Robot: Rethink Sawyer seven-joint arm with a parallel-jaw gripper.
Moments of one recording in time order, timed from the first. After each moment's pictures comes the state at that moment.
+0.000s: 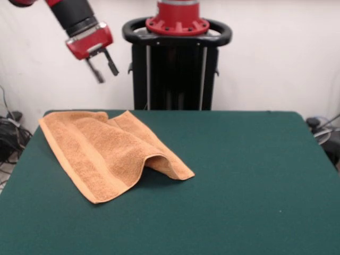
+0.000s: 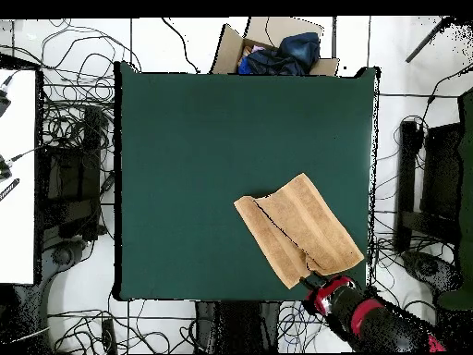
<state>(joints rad) -1.61 -0.70 0.79 2.35 -0.39 0.45 0.77</state>
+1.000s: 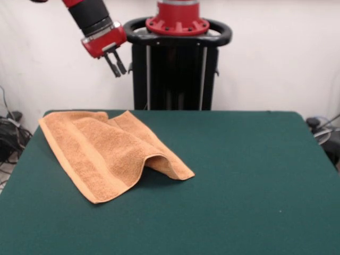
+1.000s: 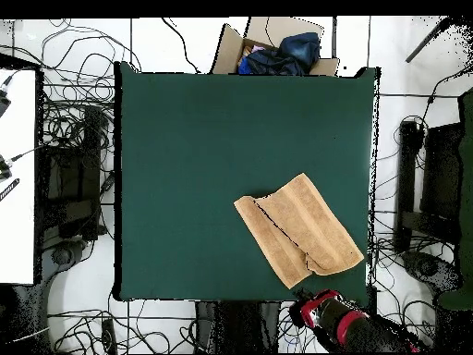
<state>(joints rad) -1.54 -0.73 0.65 2.40 -0.39 0.38 0.77</state>
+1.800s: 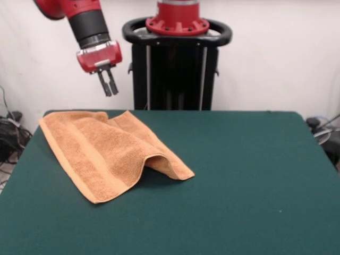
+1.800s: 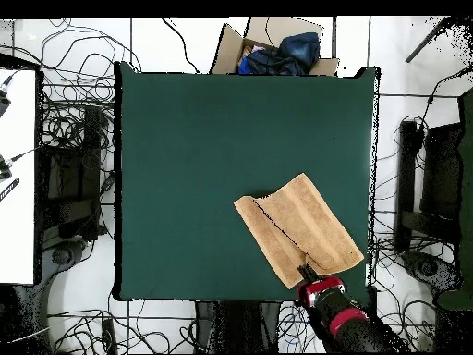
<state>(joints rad) -1.61 -0.52 0.61 2.40 -0.42 0.00 0.77</state>
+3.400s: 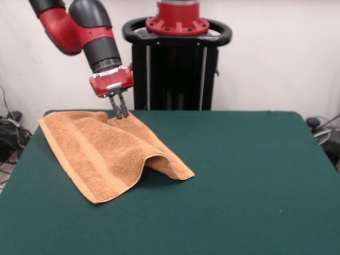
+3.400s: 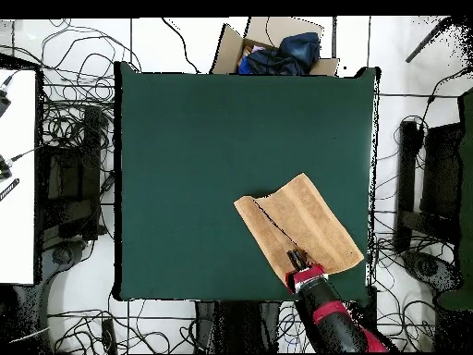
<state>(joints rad) -1.67 -0.20 0.60 2.25 -0.71 -0.15 0.77</state>
